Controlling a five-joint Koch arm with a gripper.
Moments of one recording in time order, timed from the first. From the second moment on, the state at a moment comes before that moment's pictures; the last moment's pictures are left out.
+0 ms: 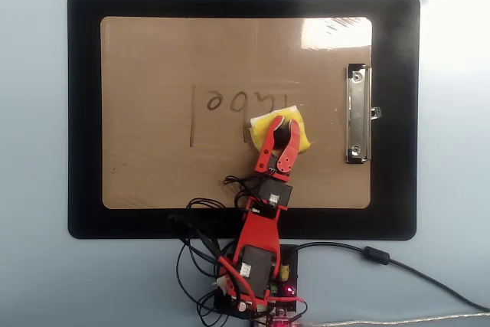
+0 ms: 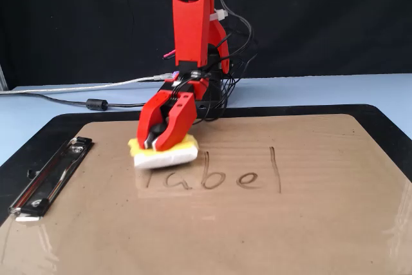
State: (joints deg) arm 15.5 72.0 151.7 -67.1 -89.1
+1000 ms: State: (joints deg) arm 10.3 71.1 139.3 -54.4 -89.3
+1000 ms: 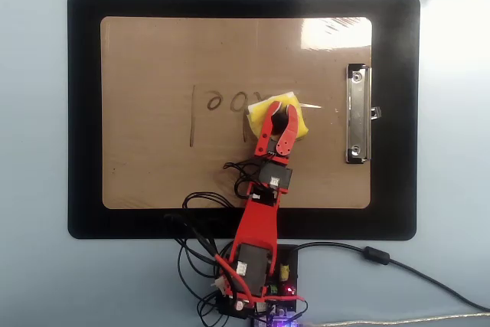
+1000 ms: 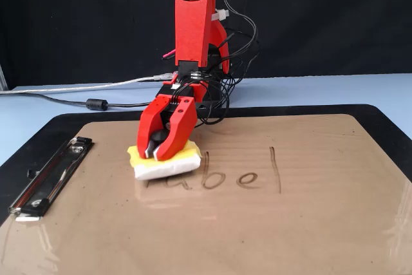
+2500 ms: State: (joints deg) arm -0.9 70.1 118.1 -24.3 -89.4
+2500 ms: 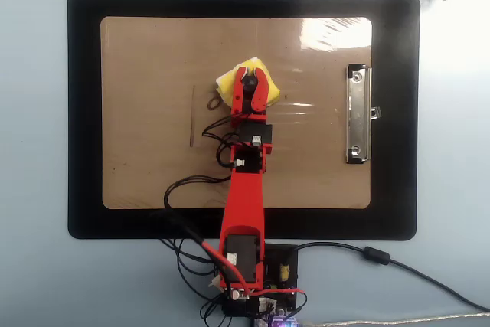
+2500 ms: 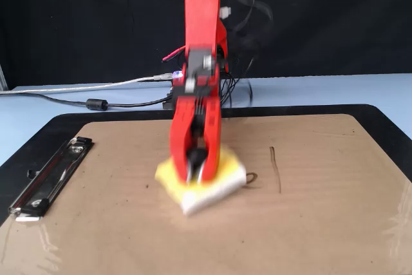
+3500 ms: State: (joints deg) arm -6.6 71.4 116.5 -20.0 -89.0
